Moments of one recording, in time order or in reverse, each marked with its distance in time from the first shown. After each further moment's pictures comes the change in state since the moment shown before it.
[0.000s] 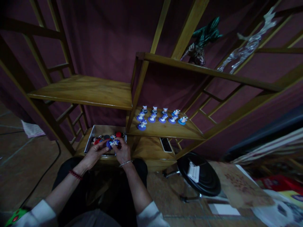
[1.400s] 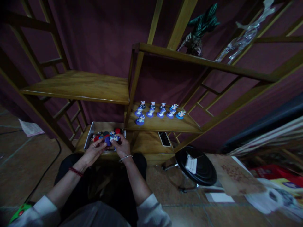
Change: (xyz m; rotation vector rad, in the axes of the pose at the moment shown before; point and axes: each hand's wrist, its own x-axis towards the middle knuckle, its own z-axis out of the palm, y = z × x) left_hand -0.007 -0.005 0.004 -0.178 -0.003 -0.033; right_hand -0.002 0.006 0.001 0.216 0.015 0.123
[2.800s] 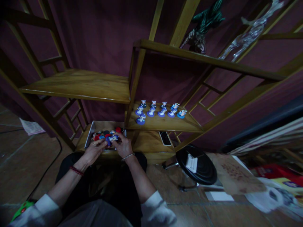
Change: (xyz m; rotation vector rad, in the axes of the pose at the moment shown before) left_hand 0.003 0.001 0.001 0.056 0.051 0.001; right_hand -0.002 -0.019 -0.007 -0.242 -0.058 -0.160
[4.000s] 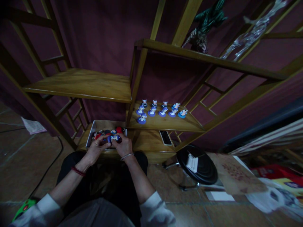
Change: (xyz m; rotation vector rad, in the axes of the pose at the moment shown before) left_hand -0.002 -0.001 0.000 0.256 0.019 0.138; right_hand -0.003 -0.018 0.001 -0.248 0.071 0.093
